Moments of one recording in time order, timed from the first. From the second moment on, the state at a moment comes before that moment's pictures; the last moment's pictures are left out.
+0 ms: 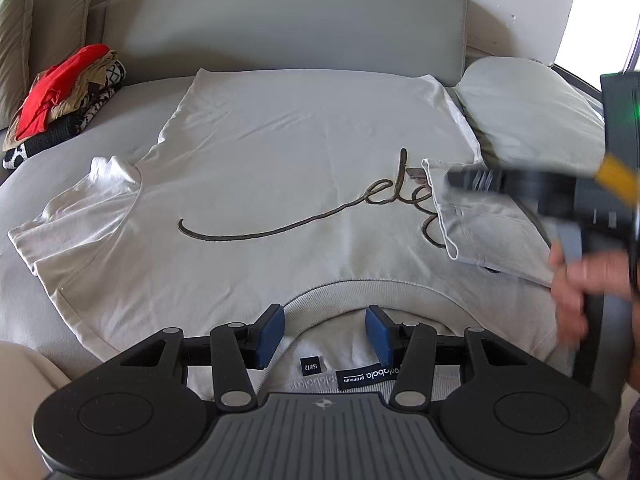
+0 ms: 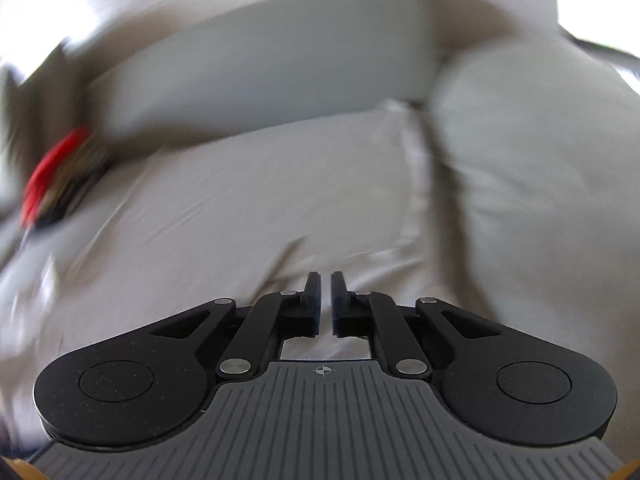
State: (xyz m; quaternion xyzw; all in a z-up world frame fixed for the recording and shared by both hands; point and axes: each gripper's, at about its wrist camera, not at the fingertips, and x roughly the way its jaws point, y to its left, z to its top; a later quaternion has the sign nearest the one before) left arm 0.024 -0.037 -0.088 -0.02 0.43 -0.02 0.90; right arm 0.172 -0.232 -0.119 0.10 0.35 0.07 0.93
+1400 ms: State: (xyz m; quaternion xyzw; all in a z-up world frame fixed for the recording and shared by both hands) left arm 0.004 0.010 -0.093 0.03 0.44 0.08 0.89; right arm 0.036 -0.175 -0.092 -0.01 0.45 0.09 0.89
